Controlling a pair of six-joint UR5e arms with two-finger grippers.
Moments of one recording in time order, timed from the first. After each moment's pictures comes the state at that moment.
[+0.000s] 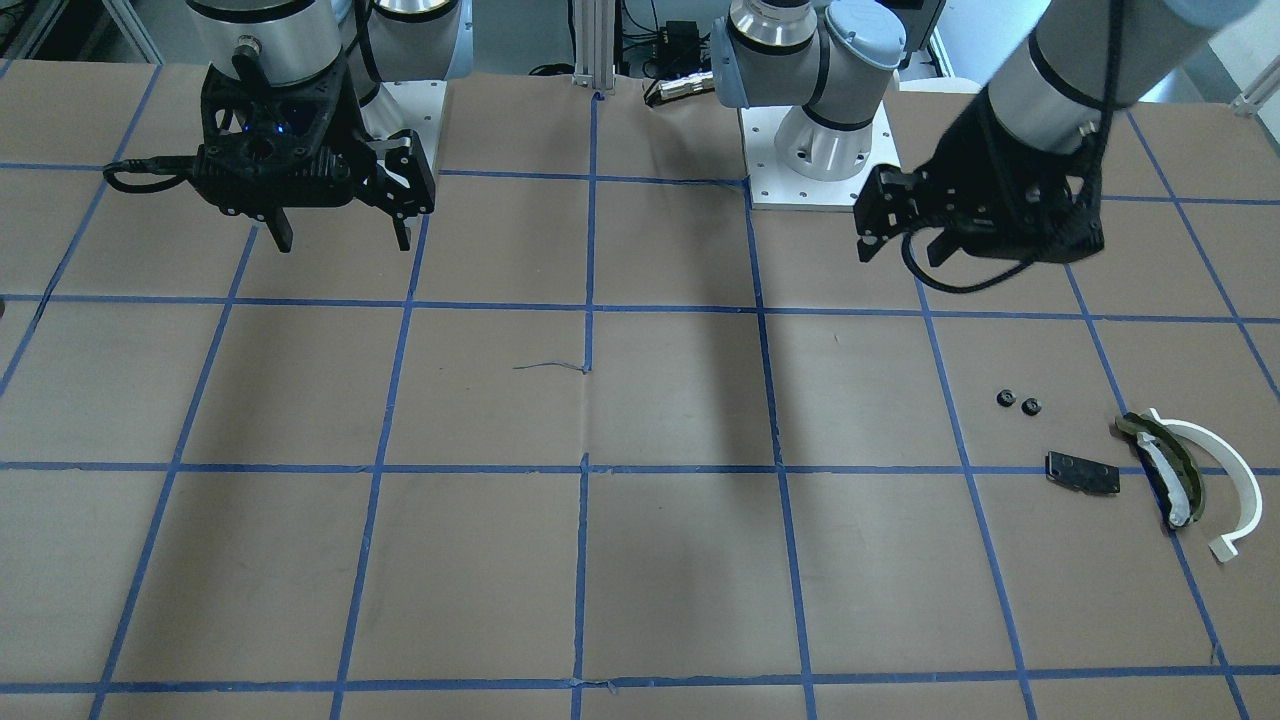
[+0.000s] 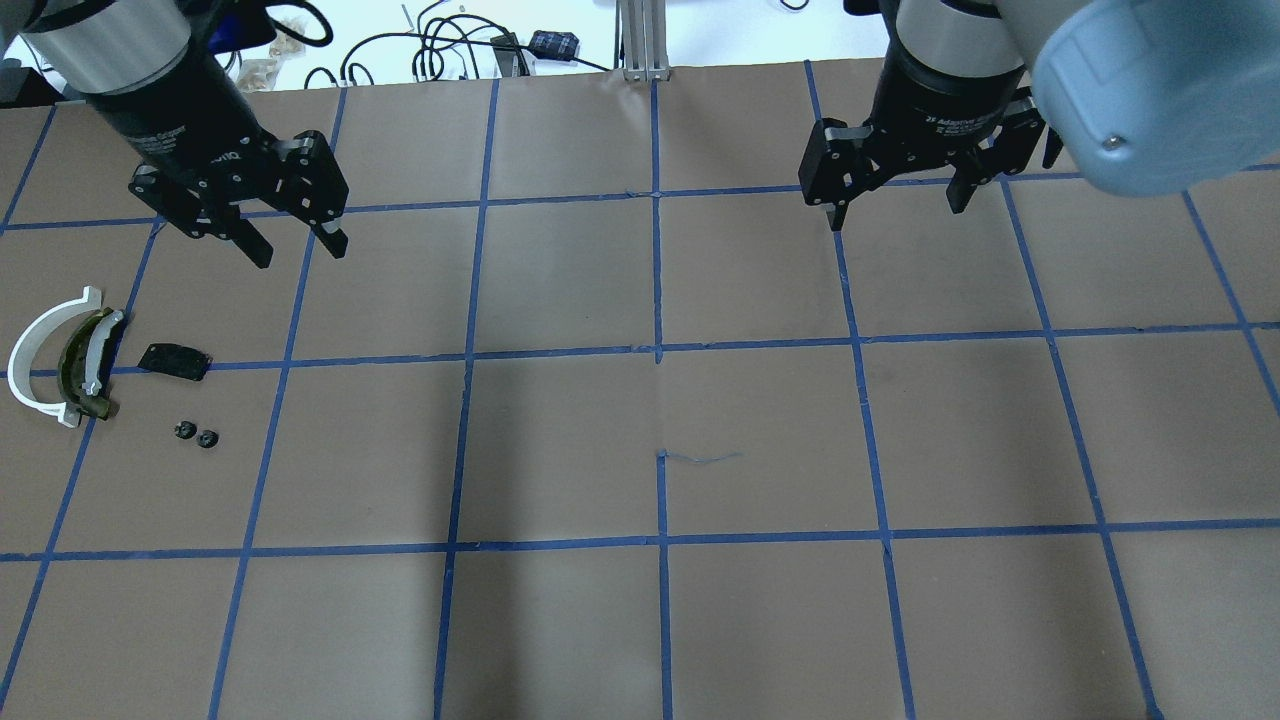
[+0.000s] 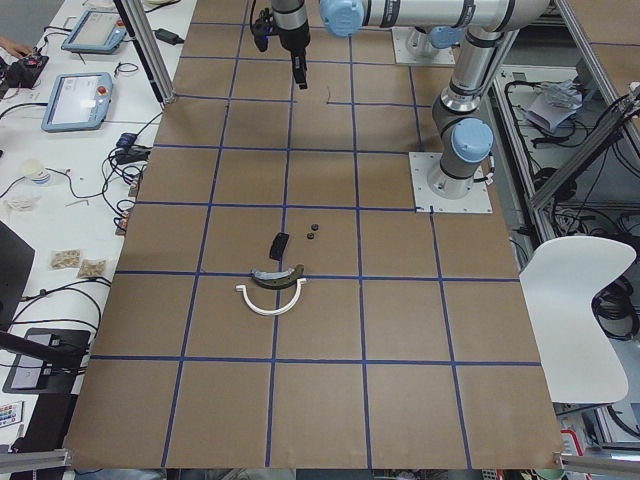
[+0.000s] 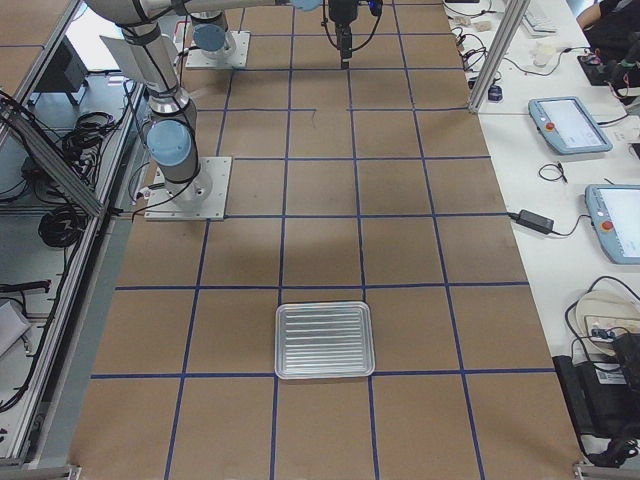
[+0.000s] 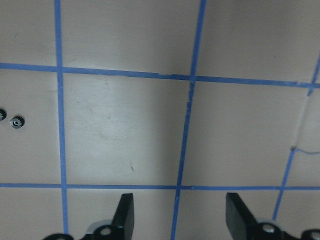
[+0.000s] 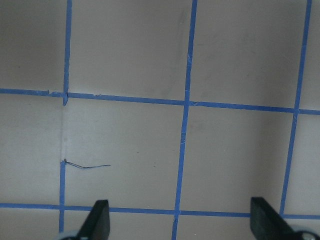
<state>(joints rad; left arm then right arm) -1.49 -1.60 -1.45 -1.79 1.50 0.09 1.70 -1.55 1.51 -1.58 -1.63 0.04</state>
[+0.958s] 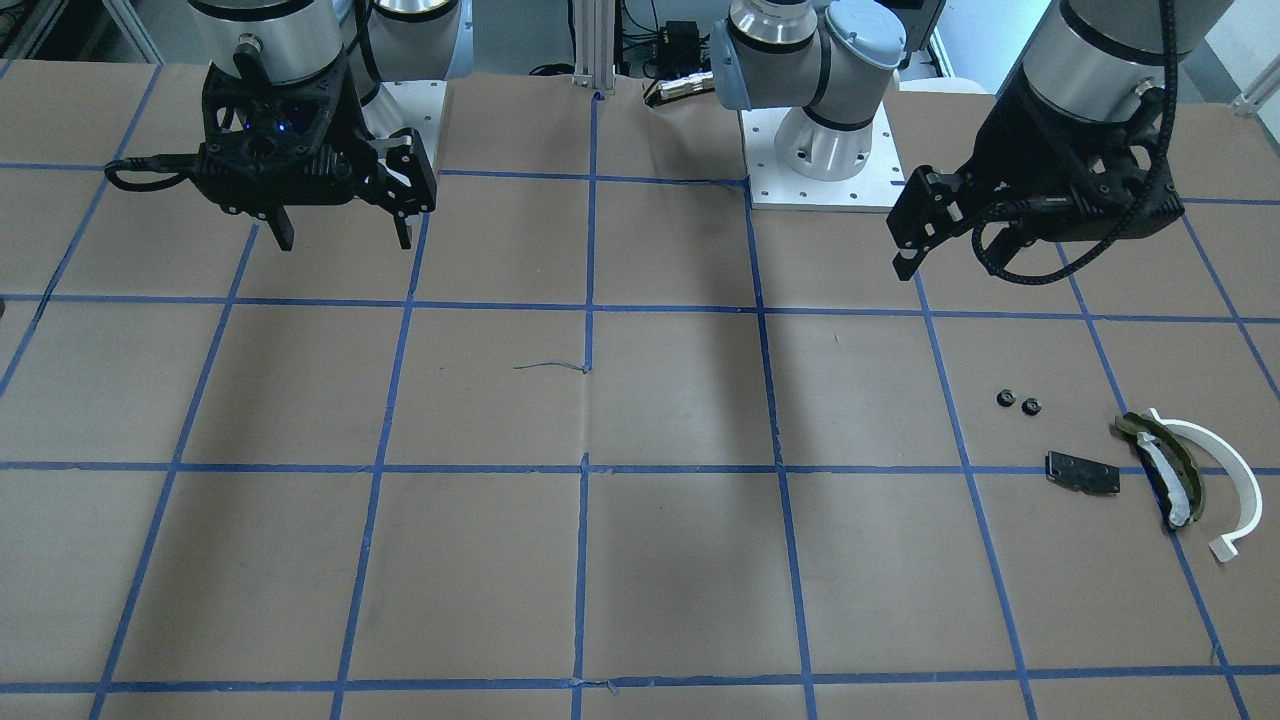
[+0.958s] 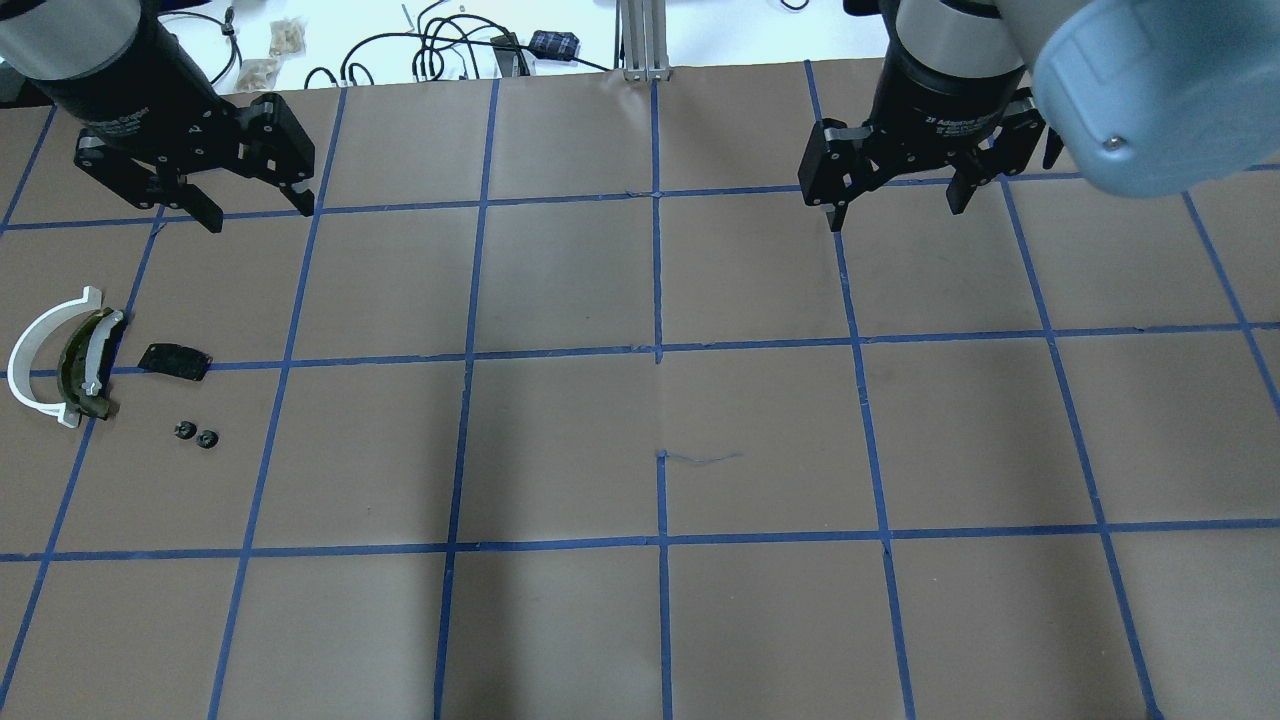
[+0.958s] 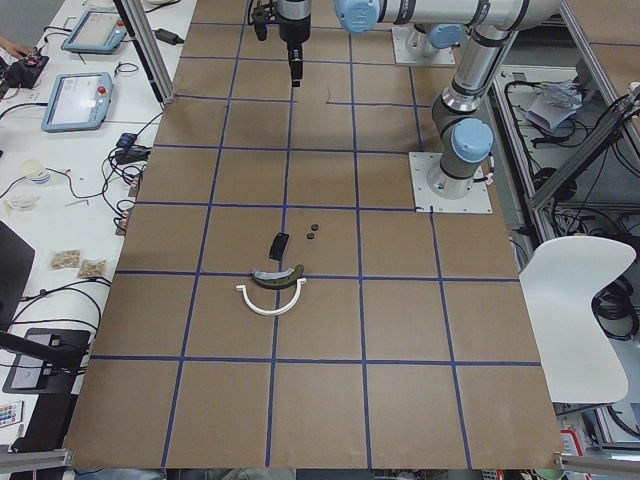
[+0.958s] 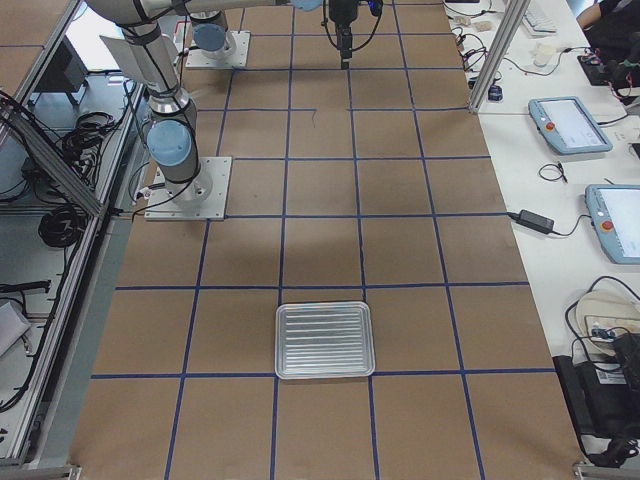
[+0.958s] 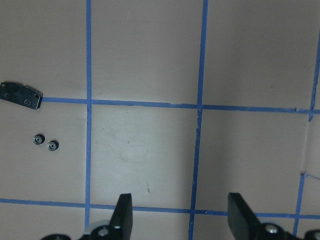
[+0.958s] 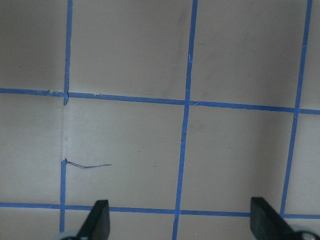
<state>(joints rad) -1.43 -1.57 -1.51 -1.60 1.50 -0.01 1.70 -1.55 1.51 -1.58 -1.62 0.04</state>
